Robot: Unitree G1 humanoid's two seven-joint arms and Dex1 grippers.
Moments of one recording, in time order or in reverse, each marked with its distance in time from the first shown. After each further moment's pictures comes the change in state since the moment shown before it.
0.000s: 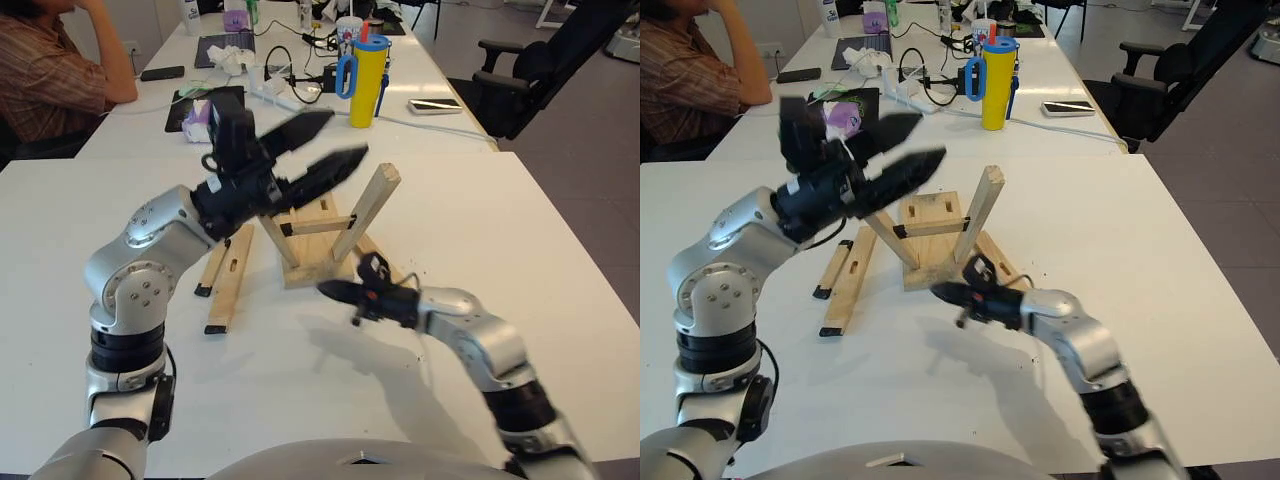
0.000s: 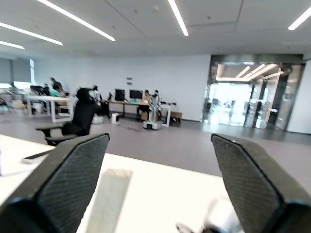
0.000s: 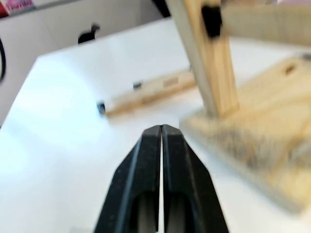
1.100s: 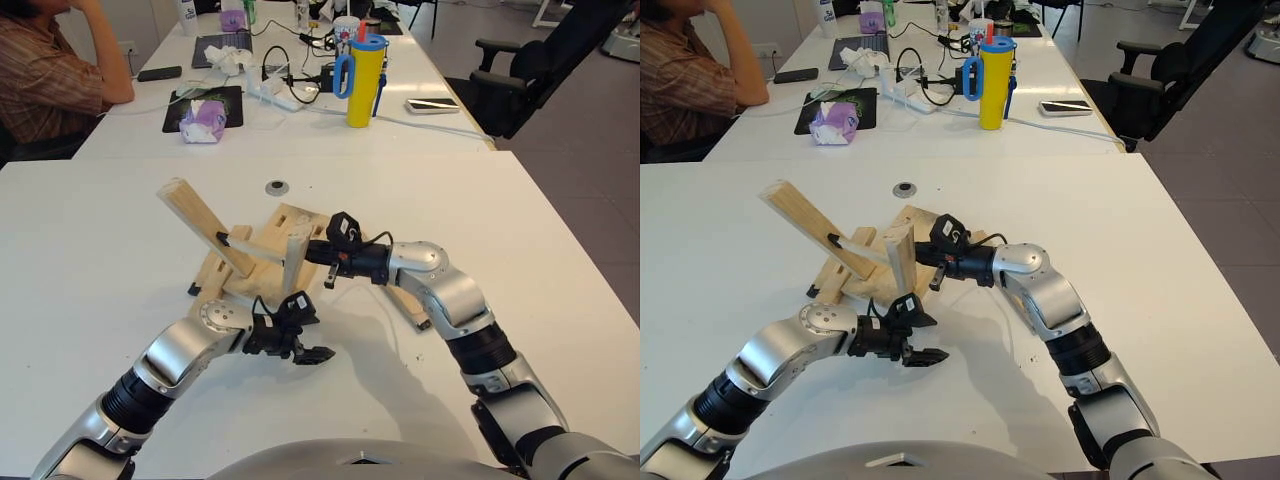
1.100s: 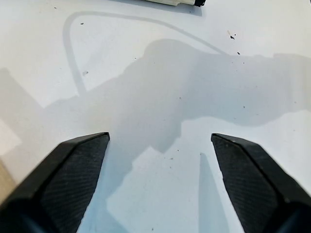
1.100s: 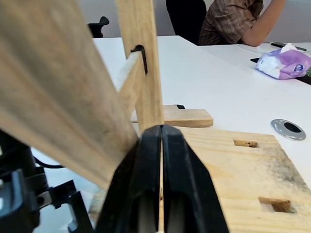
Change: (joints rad) left arm 0.215 0.099 -0.503 0.163 0.592 0.108 -0.087; right arm -0.305 0.294 0.151 0.158 -0.127 -0.225 -0.058
